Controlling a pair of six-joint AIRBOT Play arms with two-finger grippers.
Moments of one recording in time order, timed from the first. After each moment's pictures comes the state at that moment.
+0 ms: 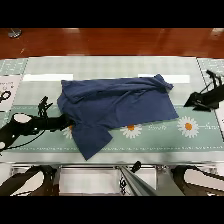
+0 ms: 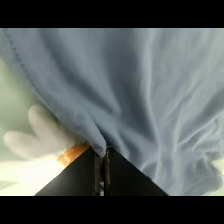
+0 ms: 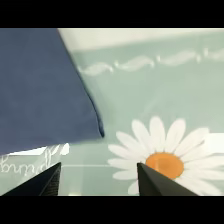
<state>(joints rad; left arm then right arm) 0.12 -1.09 0.38 0.73 -0.82 -1.18 -0.43 -1.38 1.09 -1.28 1.40 1.34</state>
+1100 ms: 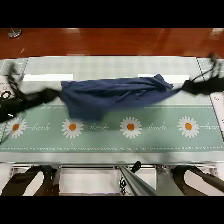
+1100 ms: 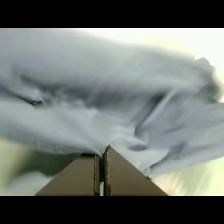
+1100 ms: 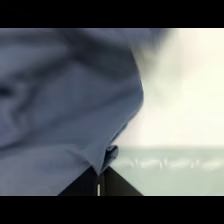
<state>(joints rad) 0.12 -0.76 0.70 0.64 -0.83 -1.15 -0.28 -1.17 1.10 -1.08 1.06 1.31</state>
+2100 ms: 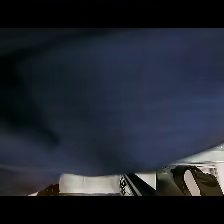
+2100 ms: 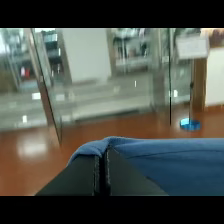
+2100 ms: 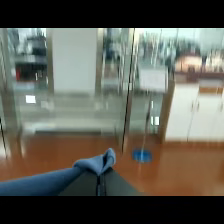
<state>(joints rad) 0.12 -0.44 1.80 1.31 -1.27 -1.40 -0.27 -0.57 1.79 -1.36 1.21 1.49</state>
